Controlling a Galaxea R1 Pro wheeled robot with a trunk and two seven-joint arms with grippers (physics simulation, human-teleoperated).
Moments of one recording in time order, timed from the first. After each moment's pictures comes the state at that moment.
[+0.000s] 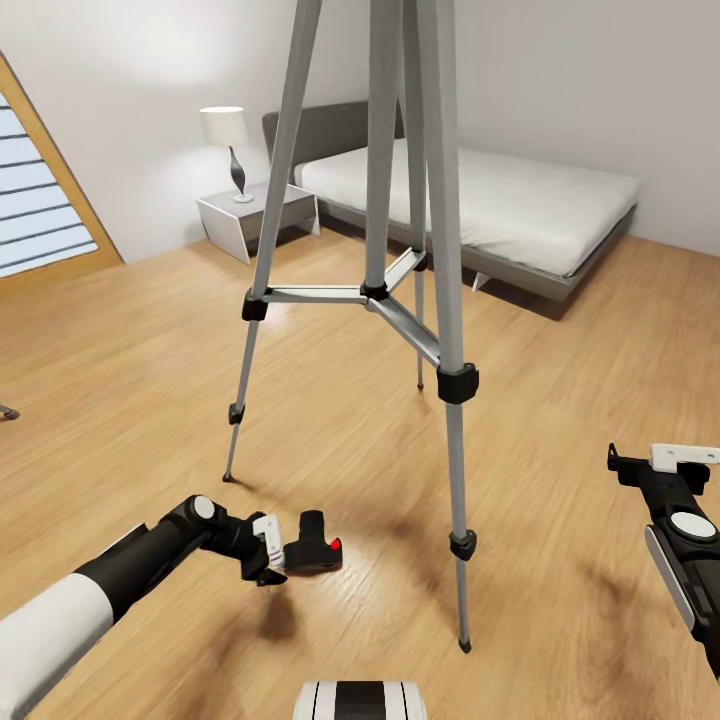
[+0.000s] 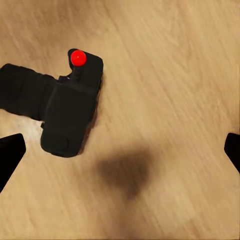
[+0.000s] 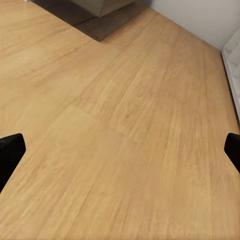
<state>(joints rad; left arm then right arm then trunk) -0.79 0.33 -0.74 -0.86 -0.12 0.29 -0.88 -0.50 -0.38 -0.19 -1.16 -0.01 0.15 -0.17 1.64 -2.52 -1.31</state>
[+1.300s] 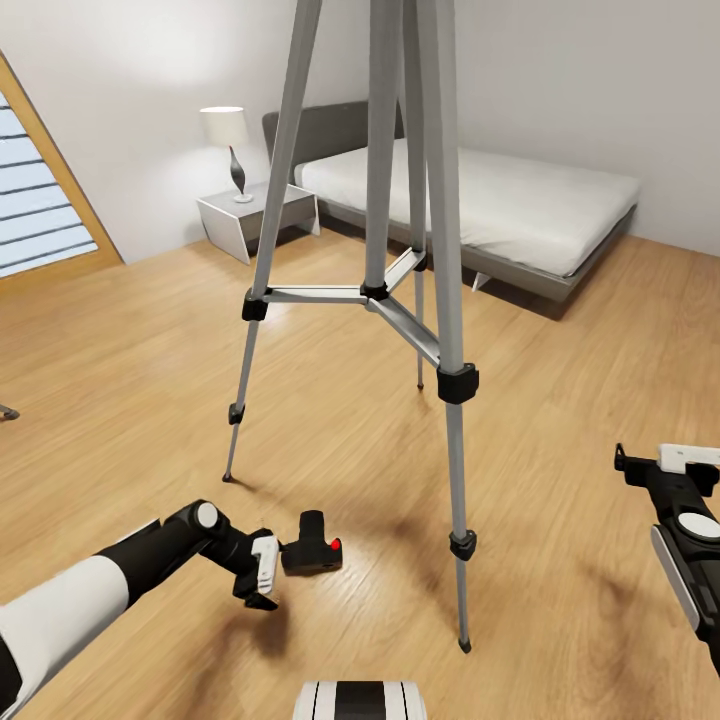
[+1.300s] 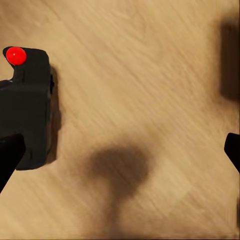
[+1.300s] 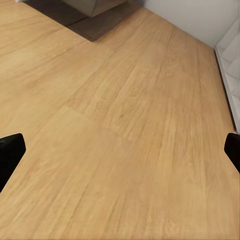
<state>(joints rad) -0.88 0.30 -0.93 -0.64 -0.12 0.00 -0.99 -0.50 -0.39 -0.22 -1.16 -0.01 0.15 -0.17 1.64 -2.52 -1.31</state>
